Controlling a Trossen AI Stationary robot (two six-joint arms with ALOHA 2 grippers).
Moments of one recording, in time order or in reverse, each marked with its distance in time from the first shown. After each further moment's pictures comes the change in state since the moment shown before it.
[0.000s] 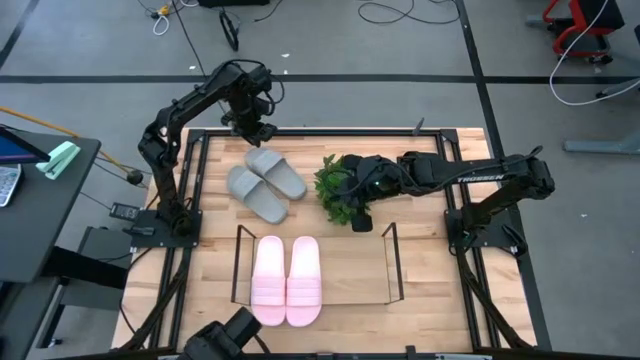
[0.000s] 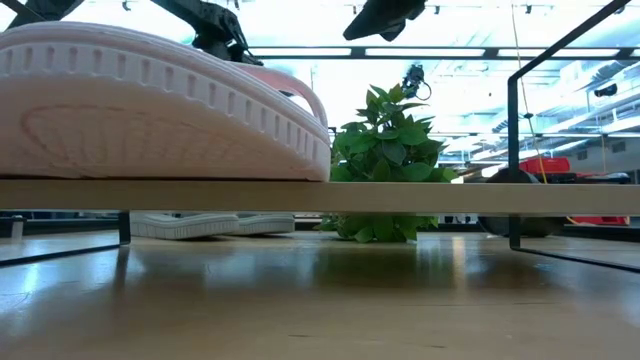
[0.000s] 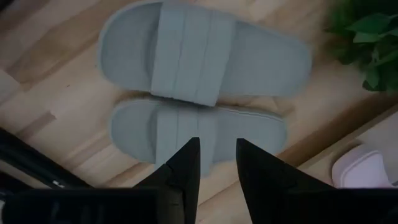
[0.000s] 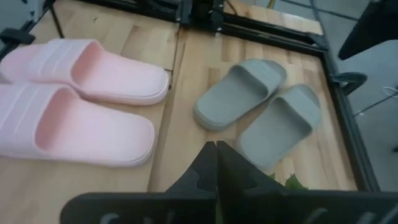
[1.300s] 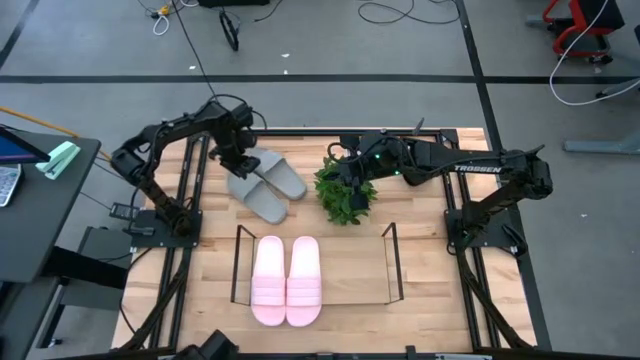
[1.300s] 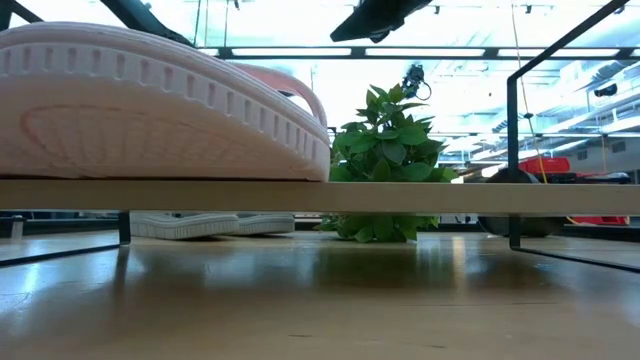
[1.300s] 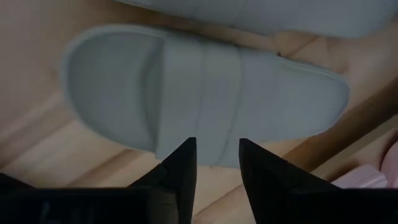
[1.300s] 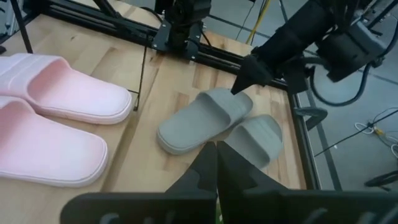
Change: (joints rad) left arm 0.066 -0.249 -0.677 0.371 0.090 0.057; right arm -0.149 0.001 0.000 0.130 -0.118 -0.166
